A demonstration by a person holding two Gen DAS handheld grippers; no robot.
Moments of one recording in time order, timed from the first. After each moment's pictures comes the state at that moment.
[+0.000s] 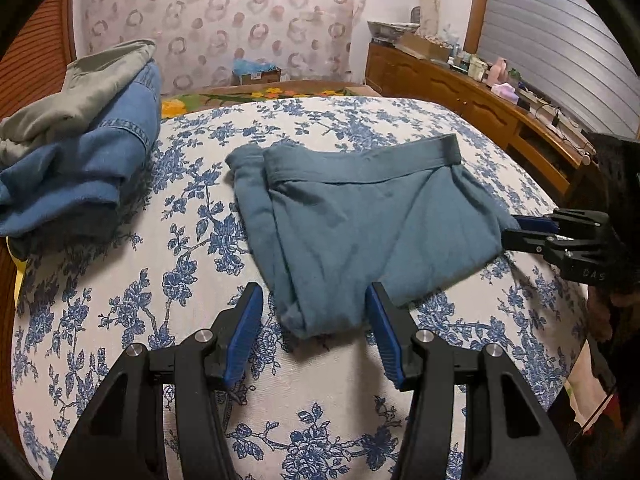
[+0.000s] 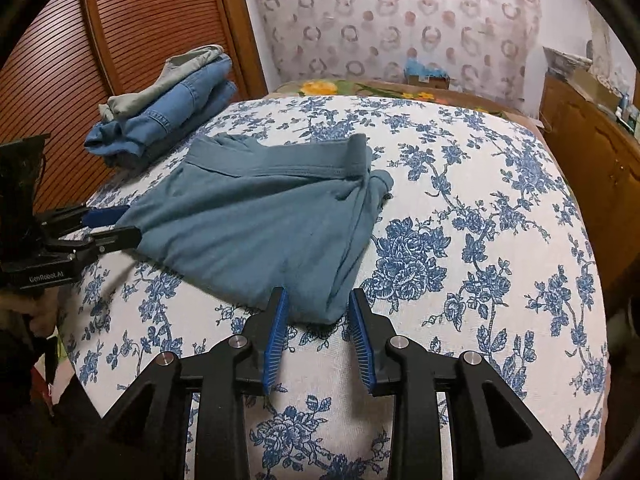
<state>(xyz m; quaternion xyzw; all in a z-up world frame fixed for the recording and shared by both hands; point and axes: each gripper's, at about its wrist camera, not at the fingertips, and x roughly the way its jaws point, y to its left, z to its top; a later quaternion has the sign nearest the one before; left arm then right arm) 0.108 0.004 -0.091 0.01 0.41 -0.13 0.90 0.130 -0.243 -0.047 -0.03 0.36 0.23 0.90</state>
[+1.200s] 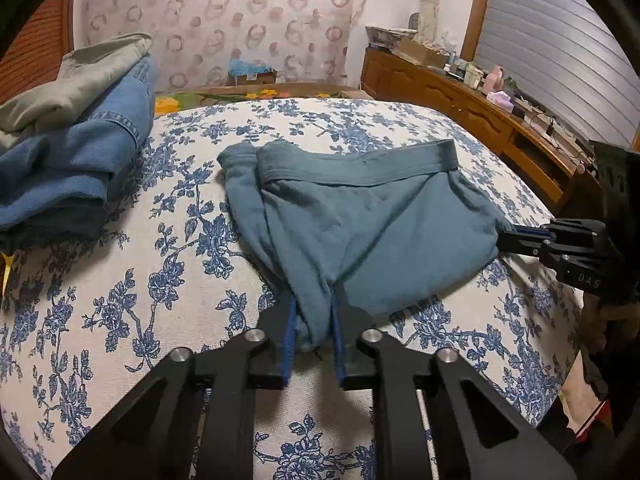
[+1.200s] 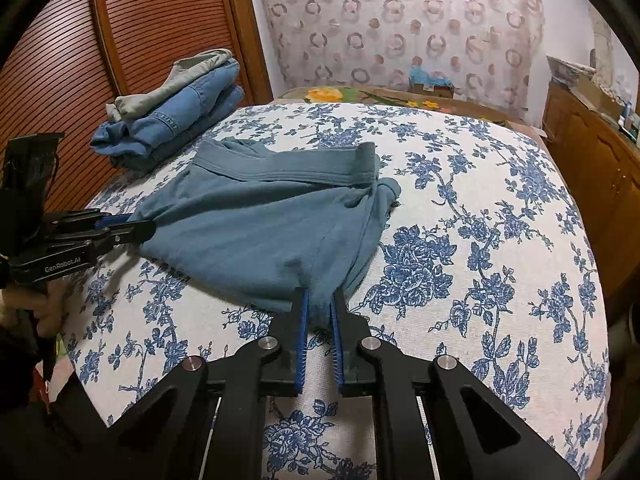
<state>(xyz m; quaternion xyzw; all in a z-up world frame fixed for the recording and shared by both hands) 0.112 0.005 -0.096 -0.01 0.40 -0.14 0.90 0.125 -0.242 -0.049 -0.04 0.35 0.24 0.90</state>
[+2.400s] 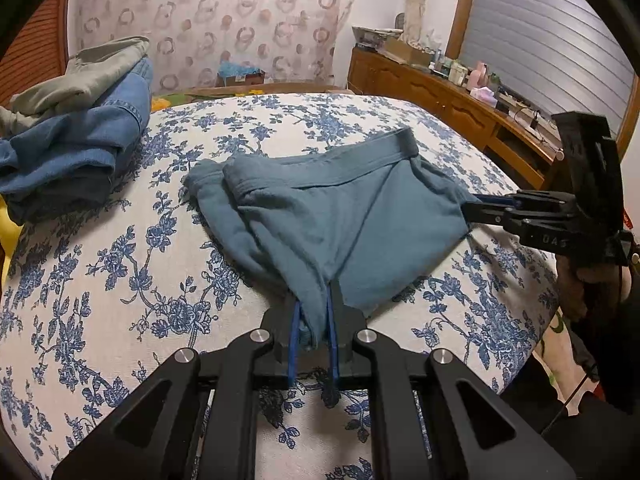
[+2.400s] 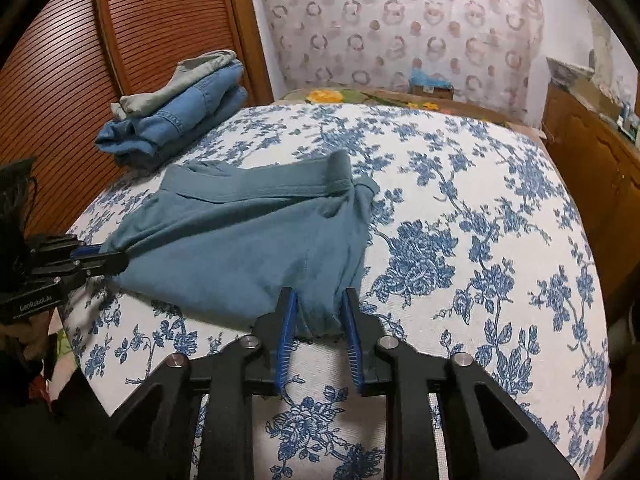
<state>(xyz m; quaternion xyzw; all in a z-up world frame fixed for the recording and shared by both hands) 0.066 0.001 -0.092 -0.01 0.40 -0.16 0.90 0.117 -0.237 -0.051 -0.04 0.34 0.24 0.91</state>
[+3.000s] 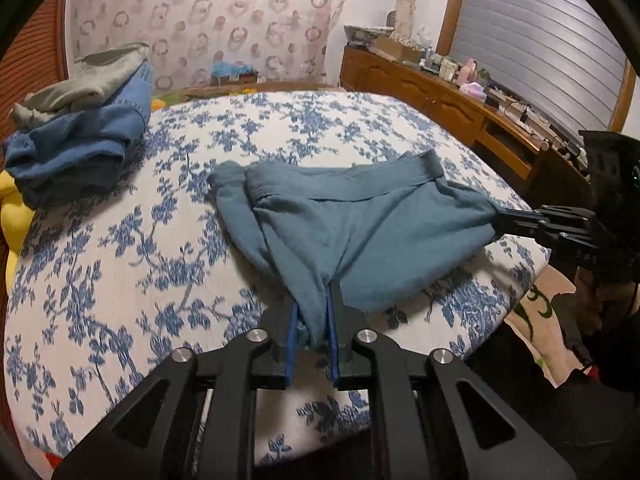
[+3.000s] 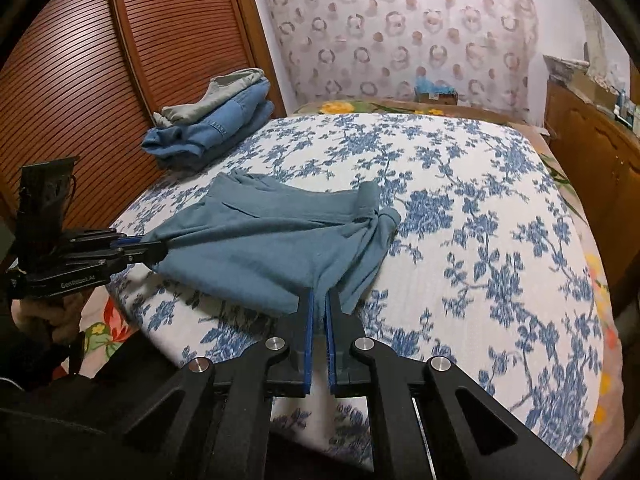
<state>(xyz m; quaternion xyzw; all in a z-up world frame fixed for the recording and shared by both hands) 0.027 -0.003 -0.081 0.00 0.41 -0.17 0.90 0.040 -0.267 -0.040 -0.01 0.33 0.26 0.91</state>
